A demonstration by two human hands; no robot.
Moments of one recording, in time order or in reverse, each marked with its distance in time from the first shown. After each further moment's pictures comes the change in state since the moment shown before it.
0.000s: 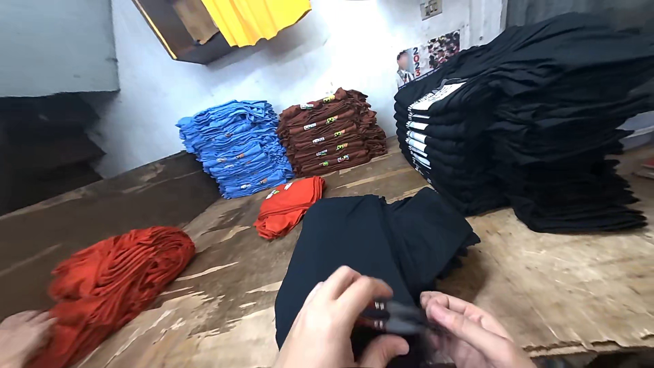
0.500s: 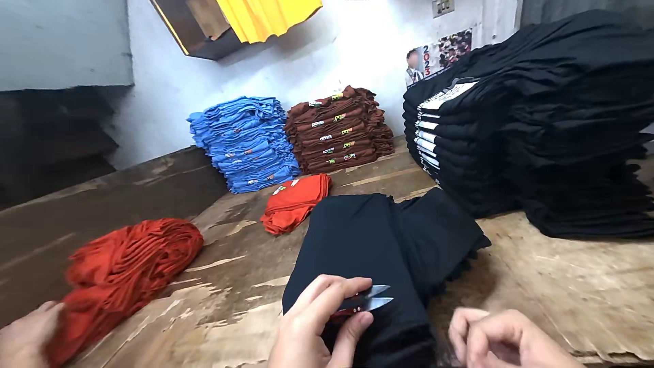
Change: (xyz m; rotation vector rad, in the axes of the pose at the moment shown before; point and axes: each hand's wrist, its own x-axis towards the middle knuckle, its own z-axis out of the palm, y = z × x) left_hand -0.027 -0.020 0.006 -0.136 0.168 -0.177; right_hand 0.004 -0.024 -0.041 -0.395 -0.451 -0.200
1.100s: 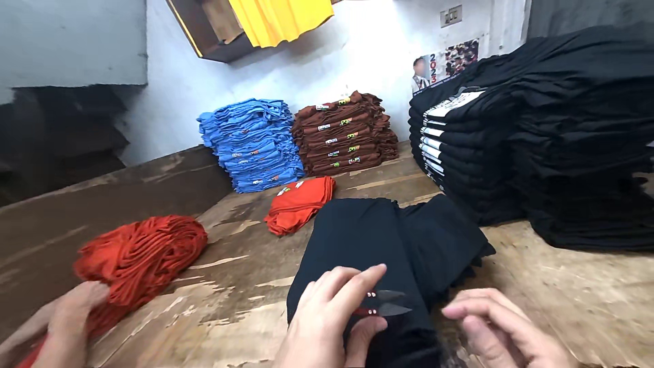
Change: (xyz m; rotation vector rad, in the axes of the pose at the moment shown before) left_hand 0.013 0.009 -0.008 0.181 -0.072 0.140; right_hand 0.006 -0.028 0.041 -0.449 0.435 -0.036
